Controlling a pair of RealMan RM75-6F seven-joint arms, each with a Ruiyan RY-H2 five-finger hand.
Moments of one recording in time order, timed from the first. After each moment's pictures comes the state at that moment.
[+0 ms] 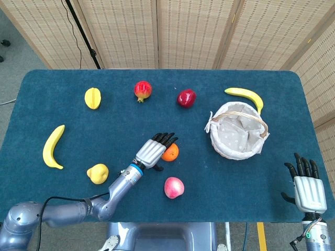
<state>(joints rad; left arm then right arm) -0.92 -1.88 -0.25 -1.25 1.12 0.82 0.35 0.07 -1.23 0.07 -1.60 -1.37 1.45 -0.31</state>
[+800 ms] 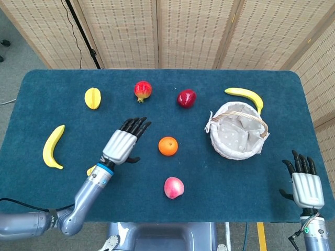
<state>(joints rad) -0.76 -1.50 -0.22 -1.77 1.07 1.13 0.55 0.10 -1.25 0.09 -1.57 -1.35 1.41 -0.28</state>
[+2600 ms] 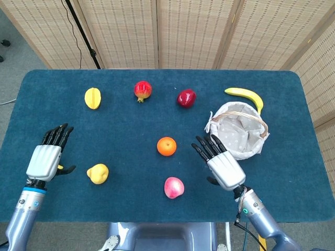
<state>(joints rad) -0.38 -1.17 -0.07 -1.91 1.24 1.36 0.38 0.46 -1.29 0.17 -1.92 -1.48 1.11 -0.52</state>
